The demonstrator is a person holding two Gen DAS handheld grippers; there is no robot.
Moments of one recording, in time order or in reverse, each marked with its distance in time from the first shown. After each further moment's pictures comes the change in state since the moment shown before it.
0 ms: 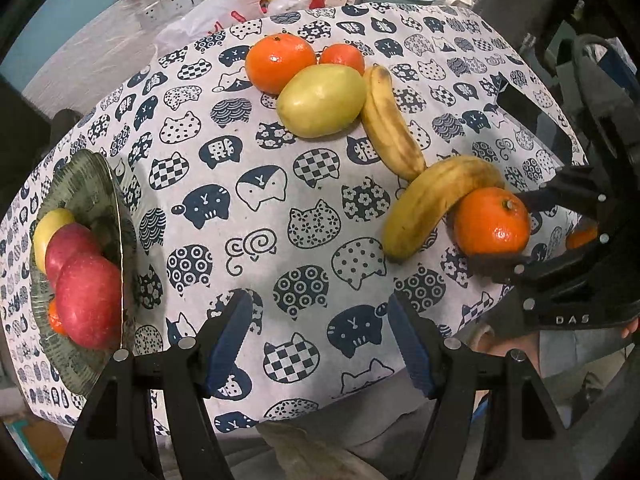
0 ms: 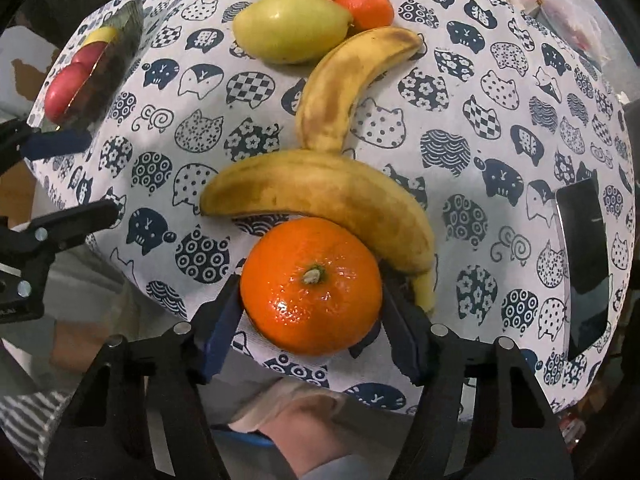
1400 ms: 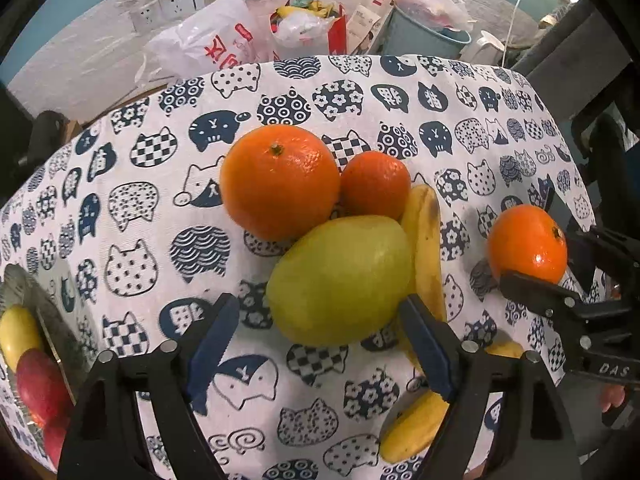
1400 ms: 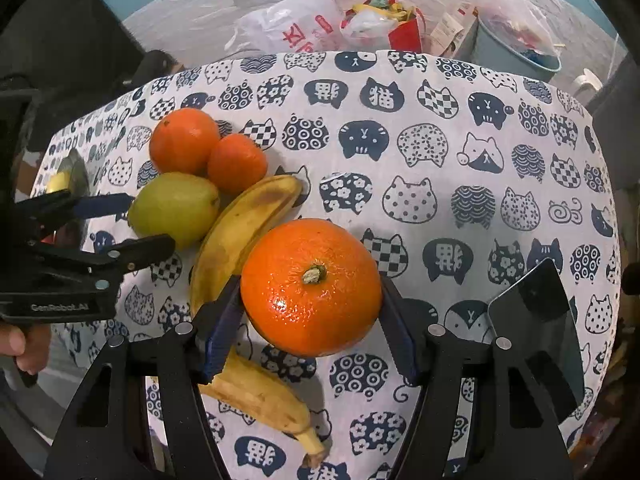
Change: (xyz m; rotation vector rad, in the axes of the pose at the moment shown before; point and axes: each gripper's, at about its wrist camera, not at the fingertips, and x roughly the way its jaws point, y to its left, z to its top) left arm 0.061 0.018 0.133 -0.117 -0.049 -0.068; right arm -0.027 -0.099 0.068 0.199 -0.244 0.027
